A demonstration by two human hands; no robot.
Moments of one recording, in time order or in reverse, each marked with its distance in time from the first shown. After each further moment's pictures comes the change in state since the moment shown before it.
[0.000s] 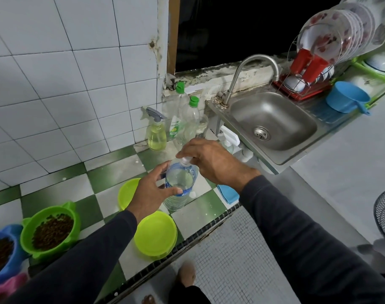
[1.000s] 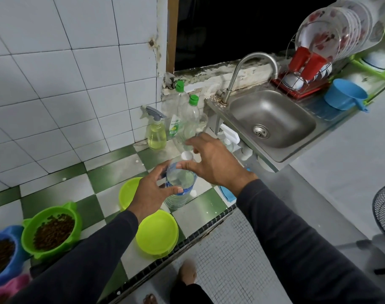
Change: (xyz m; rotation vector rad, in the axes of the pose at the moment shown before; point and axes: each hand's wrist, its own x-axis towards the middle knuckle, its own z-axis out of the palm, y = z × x) left_hand -0.001 -0.003 -0.002 -0.009 -0.006 -0.015; right_hand -0.005 -0.001 0.016 0.009 0.097 0.255
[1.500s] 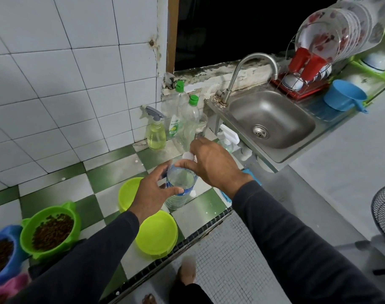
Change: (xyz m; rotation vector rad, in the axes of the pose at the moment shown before) left_hand 0.001 -0.003 0.004 0.014 0.011 -0.001; right_hand 0.000 -0.007 0.001 -0.171 -0.023 0.027
